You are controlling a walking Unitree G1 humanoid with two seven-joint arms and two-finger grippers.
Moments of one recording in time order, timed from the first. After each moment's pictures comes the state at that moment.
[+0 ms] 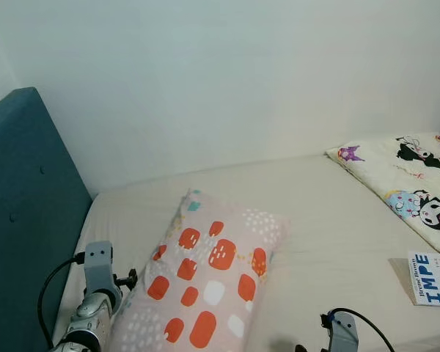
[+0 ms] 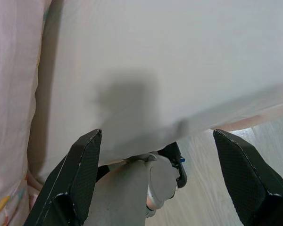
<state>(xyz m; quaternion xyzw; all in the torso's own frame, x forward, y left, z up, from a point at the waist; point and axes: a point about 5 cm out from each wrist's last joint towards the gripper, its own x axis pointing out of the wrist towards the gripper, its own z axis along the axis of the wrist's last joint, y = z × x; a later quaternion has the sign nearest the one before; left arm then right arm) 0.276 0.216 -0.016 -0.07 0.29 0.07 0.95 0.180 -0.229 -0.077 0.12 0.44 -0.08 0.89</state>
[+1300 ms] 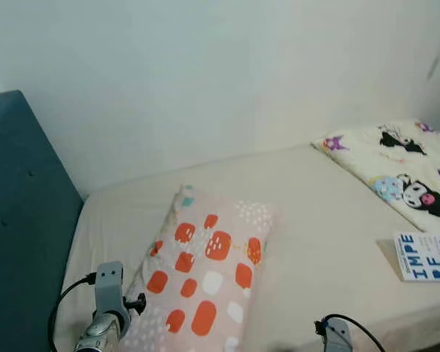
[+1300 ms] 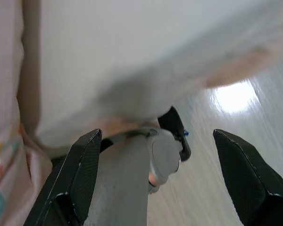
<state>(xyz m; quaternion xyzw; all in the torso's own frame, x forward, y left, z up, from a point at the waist) 0.254 0.200 -0.038 -0.07 0.34 0.06 0.94 0.171 -0.219 -0.084 0.12 0.46 -0.07 0.88</state>
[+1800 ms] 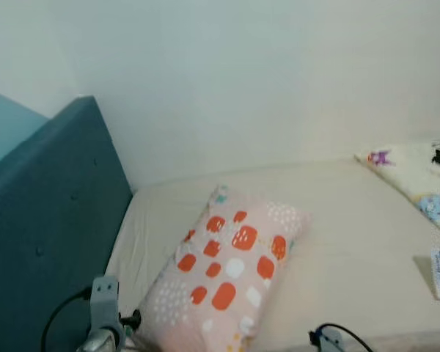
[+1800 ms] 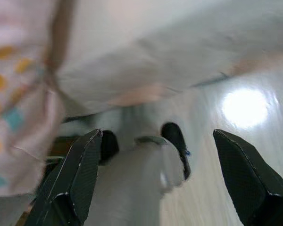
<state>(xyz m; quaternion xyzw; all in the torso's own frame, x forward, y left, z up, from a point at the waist) 0.238 0.196 -0.051 -0.05 0.37 0.05 0.93 0.154 -0.211 -0.093 0.11 0.49 -0.06 0.86</state>
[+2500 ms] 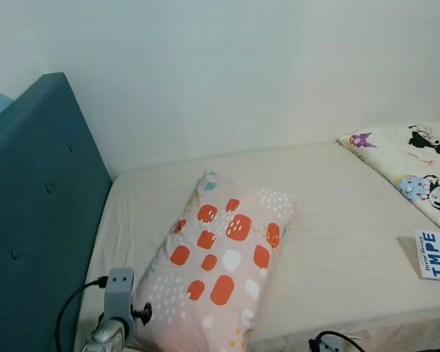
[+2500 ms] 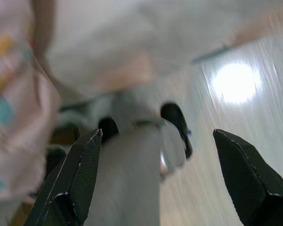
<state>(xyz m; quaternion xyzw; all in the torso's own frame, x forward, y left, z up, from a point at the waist) 0.260 0.188 -0.036 -0.02 0.34 0.02 0.94 0.167 -0.206 -0.088 0.12 0.47 -0.05 0.87</state>
